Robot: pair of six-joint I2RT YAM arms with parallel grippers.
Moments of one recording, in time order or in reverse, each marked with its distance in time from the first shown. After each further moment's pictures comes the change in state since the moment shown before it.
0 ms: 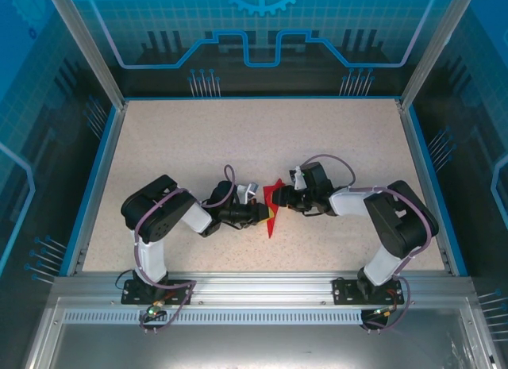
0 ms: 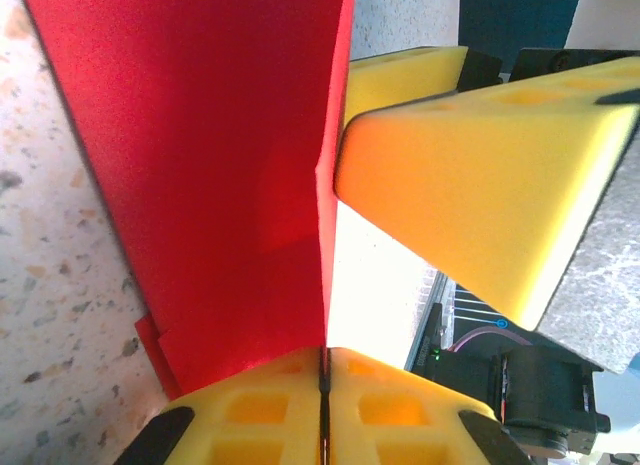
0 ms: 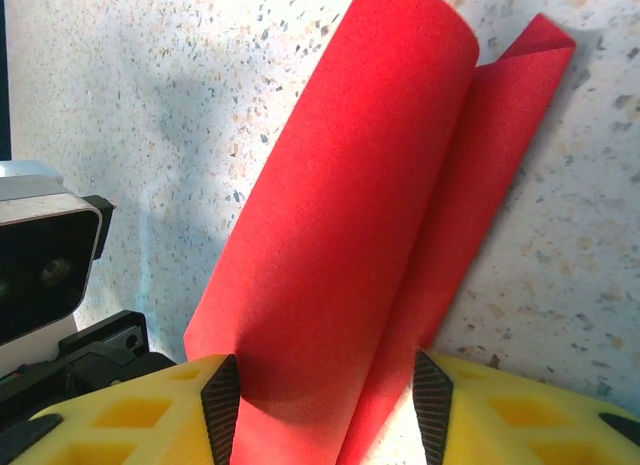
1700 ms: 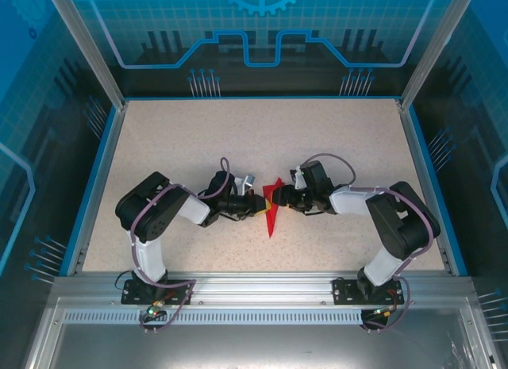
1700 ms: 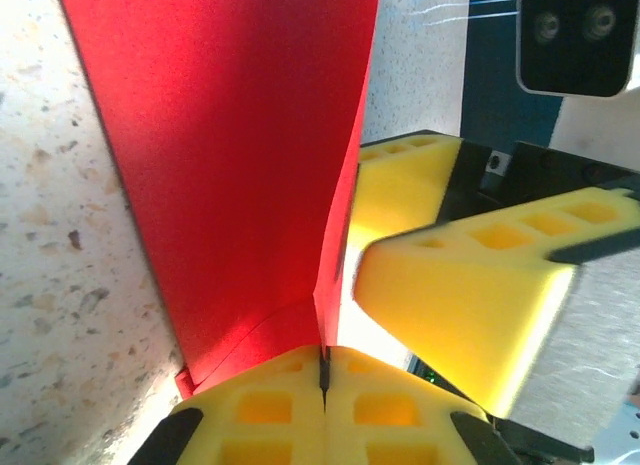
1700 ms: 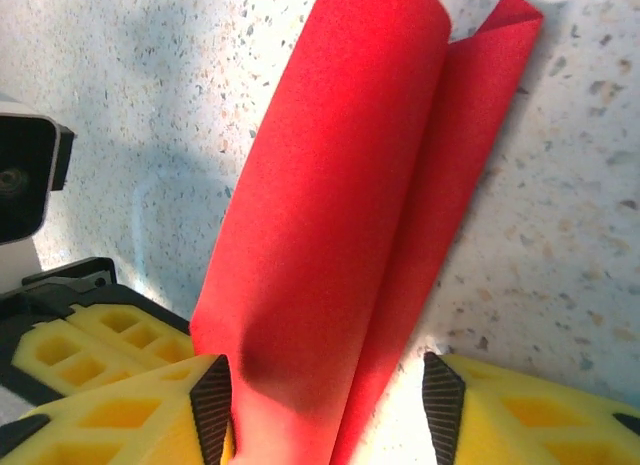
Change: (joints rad) left arm 0.072 -0.023 0.077 -0.161 0.036 0.042; right arm -0.002 -0.027 0.023 -0.080 0.011 0.008
